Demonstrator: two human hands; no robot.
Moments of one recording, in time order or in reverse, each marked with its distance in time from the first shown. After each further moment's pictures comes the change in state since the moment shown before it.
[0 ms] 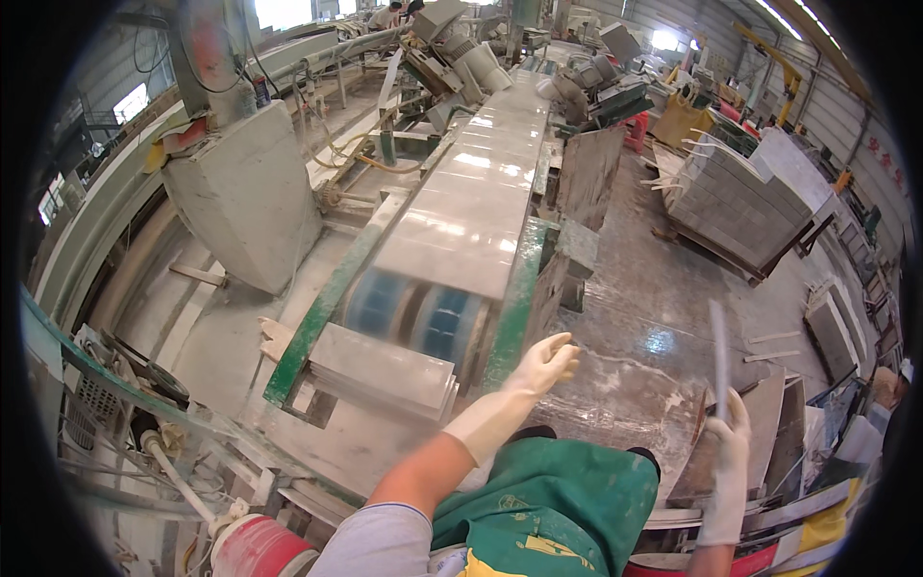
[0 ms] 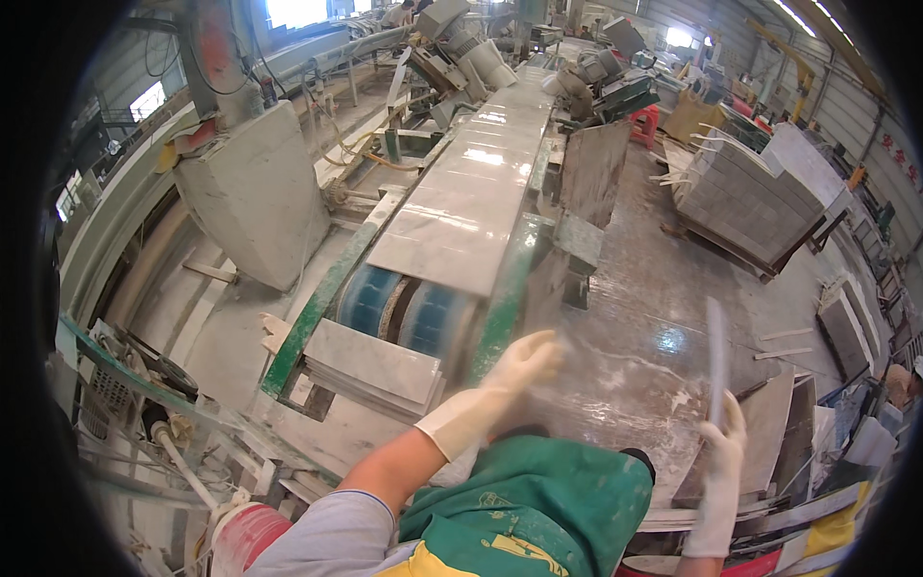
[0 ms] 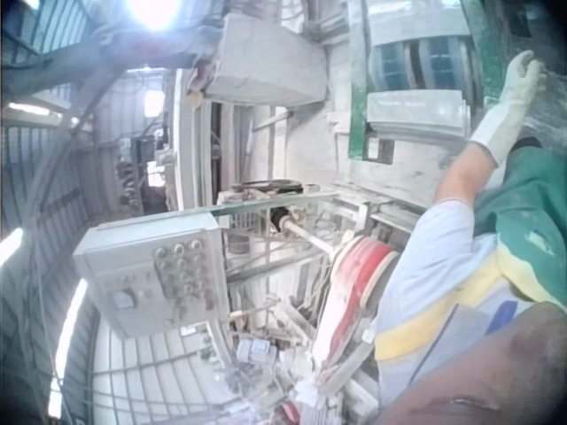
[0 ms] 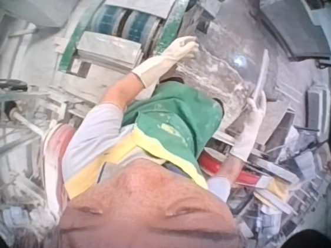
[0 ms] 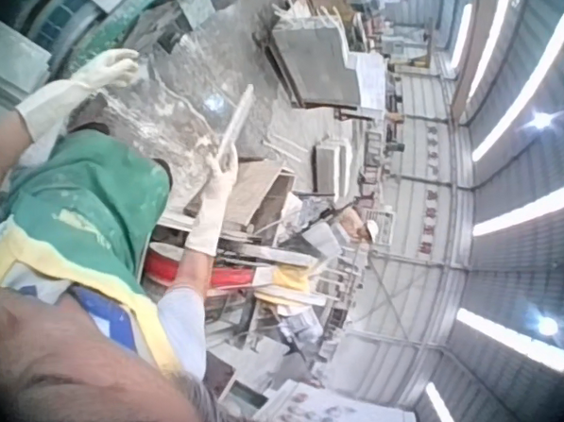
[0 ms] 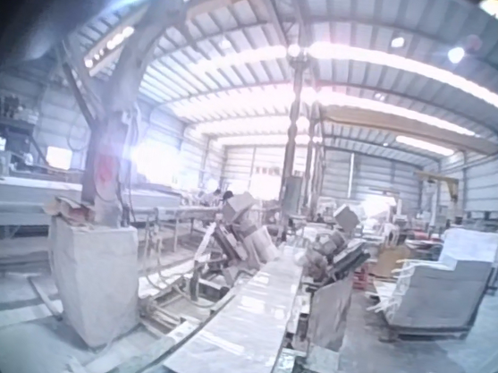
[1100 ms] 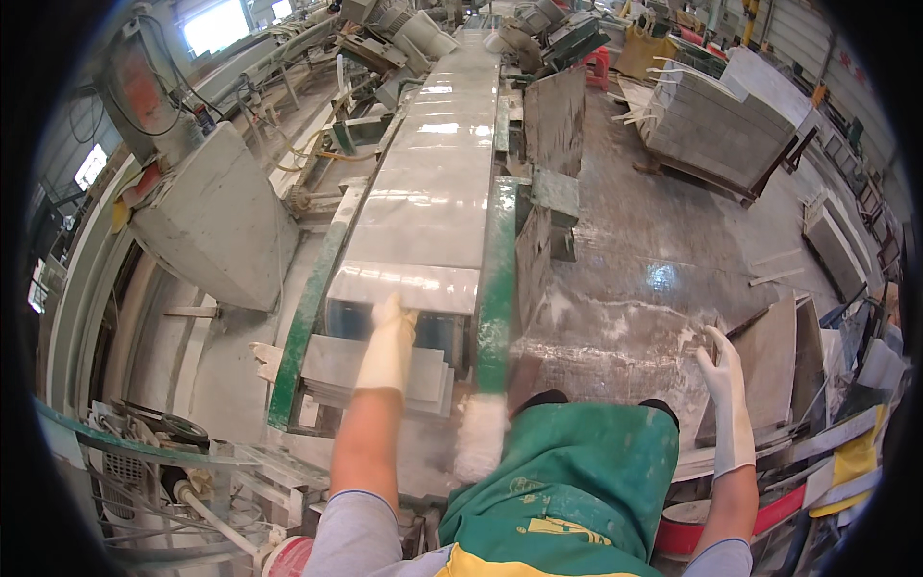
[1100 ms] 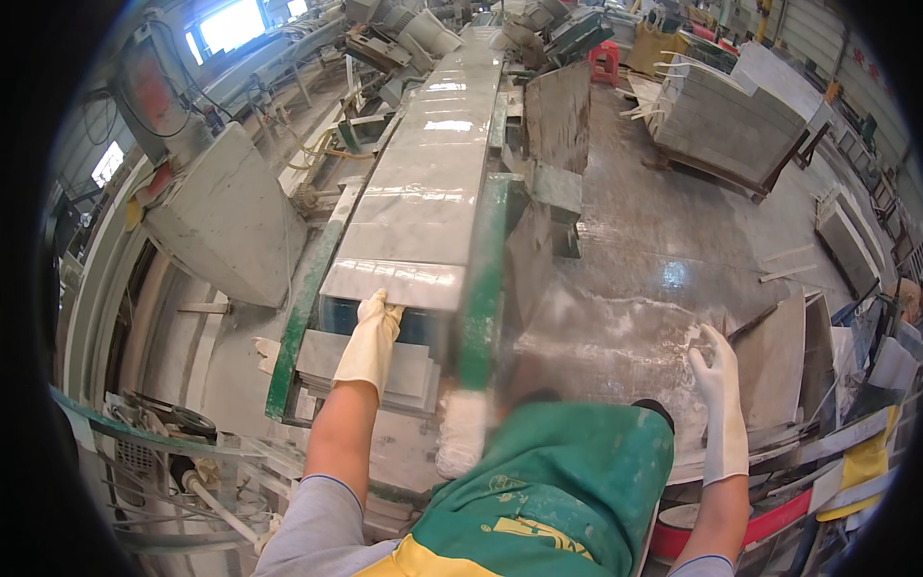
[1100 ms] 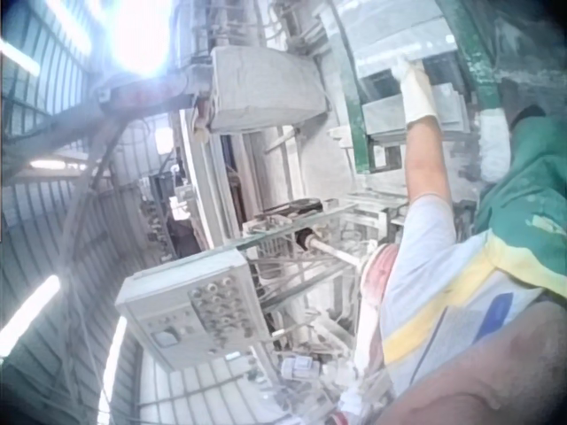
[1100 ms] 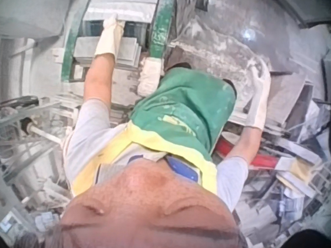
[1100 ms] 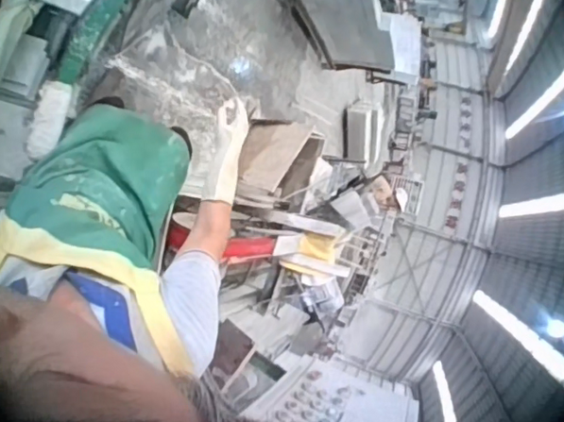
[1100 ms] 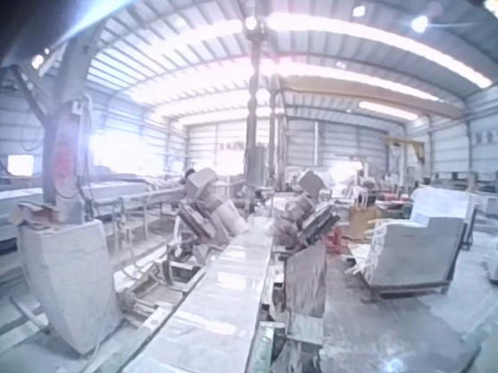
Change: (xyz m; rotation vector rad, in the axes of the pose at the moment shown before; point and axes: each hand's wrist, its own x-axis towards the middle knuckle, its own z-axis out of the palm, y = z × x) left_hand 0.052 -0.012 -0.224 -0.586 0.922 -0.110; right_hand 0.042 0.059 0.014 -0.668 -0.087 -0.204
